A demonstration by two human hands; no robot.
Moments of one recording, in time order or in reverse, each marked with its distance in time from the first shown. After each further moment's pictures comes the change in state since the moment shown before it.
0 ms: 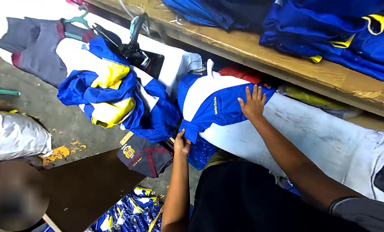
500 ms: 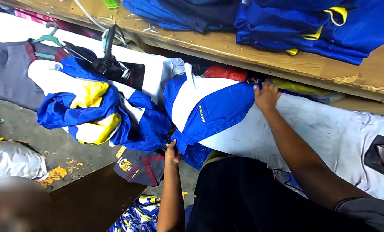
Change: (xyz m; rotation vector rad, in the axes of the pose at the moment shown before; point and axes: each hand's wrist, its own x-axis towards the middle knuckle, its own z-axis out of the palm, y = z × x) left_hand 0.011 0.004 -0.026 0.281 0.036 -0.064; right_hand 0.003 0.060 -0.071 0.169 -0.028 0.347
